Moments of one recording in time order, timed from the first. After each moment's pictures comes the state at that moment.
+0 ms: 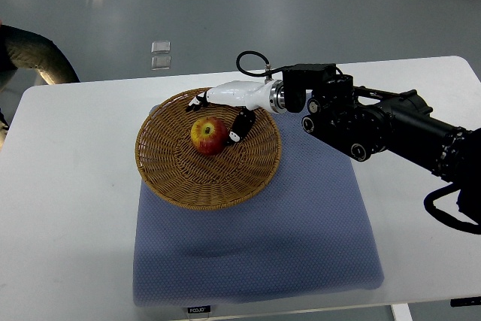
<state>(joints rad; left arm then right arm) -0.01 0.00 -0.11 -0.13 0.07 -0.05 -0.03 1.13 0.00 0.30 0.65 -1.58 0.23 0.32</state>
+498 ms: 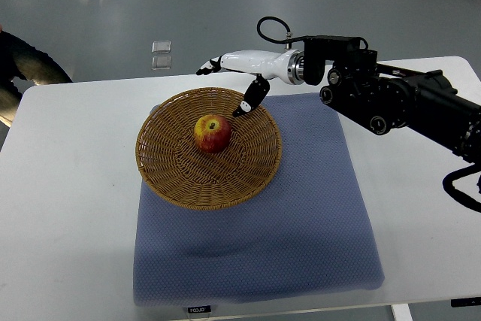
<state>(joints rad) -0.01 0.00 -0.11 -0.13 0.07 -0.05 -0.03 1.18 -0.11 0.31 0.66 -1.44 0.23 0.33</state>
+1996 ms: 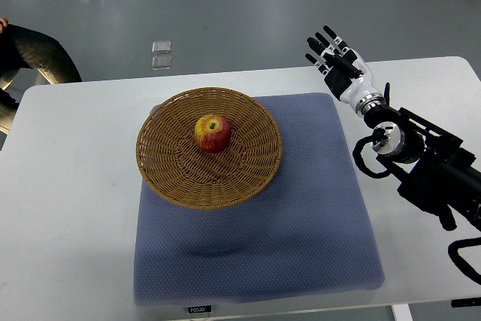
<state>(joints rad) -0.01 0.00 -0.11 -0.13 0.07 -0.05 -0.03 0.80 -0.10 0.67 0.54 0.08 0.18 0.36</state>
